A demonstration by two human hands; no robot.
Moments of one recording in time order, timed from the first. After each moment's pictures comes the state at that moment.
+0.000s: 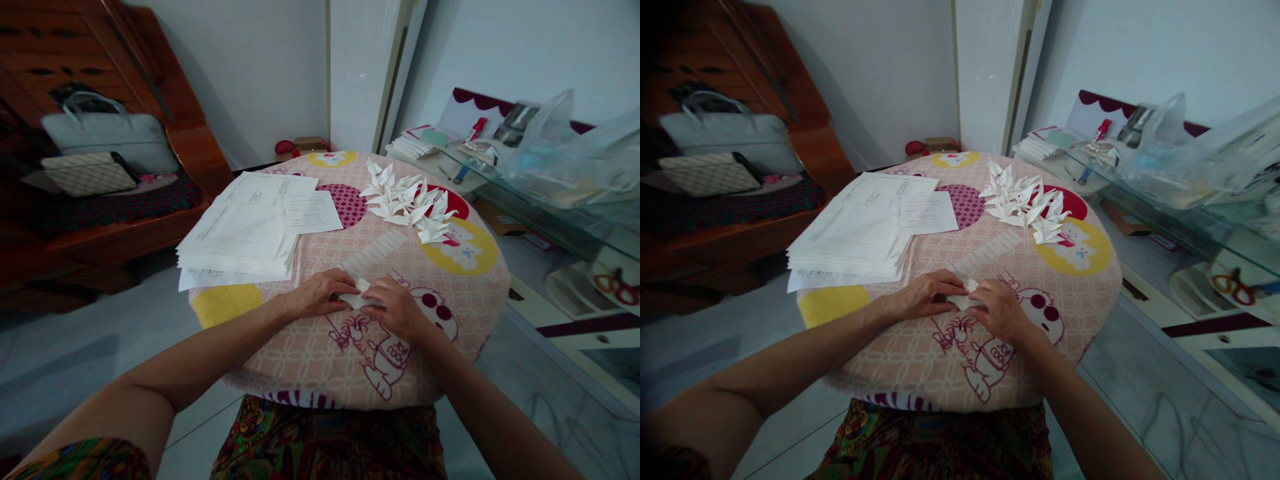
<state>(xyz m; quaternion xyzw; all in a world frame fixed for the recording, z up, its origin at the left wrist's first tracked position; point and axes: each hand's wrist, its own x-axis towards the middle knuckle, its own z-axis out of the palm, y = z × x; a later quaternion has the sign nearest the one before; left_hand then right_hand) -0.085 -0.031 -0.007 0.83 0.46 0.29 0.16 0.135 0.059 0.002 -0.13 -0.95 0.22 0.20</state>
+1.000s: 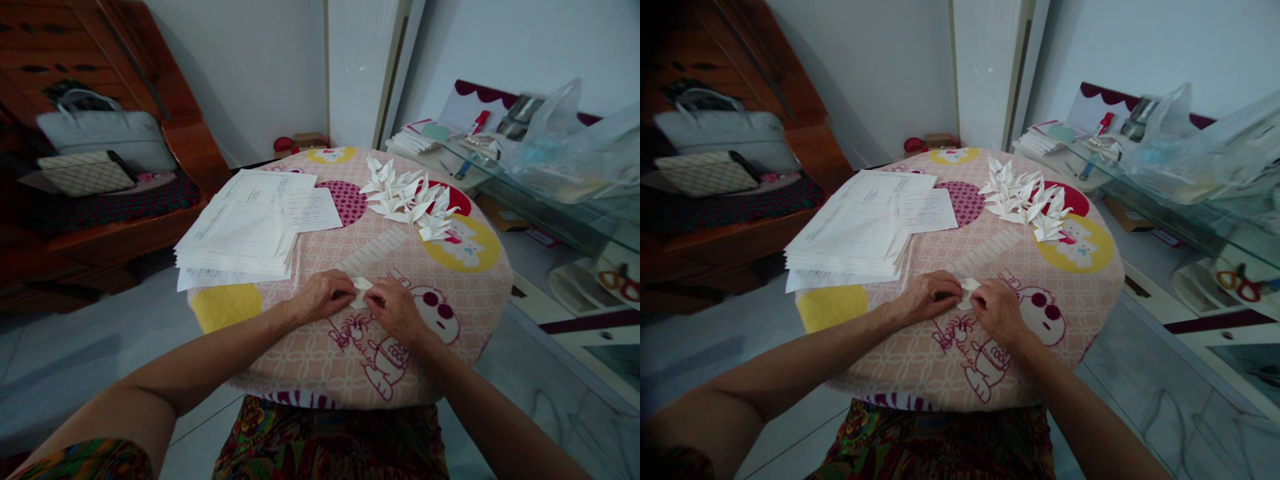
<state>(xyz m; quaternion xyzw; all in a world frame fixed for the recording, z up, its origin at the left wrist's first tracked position) -0.069 -0.035 -0.003 0.77 0.53 0.32 0.17 0.129 0.050 -0.006 -0.24 -0.92 0.22 0.22</state>
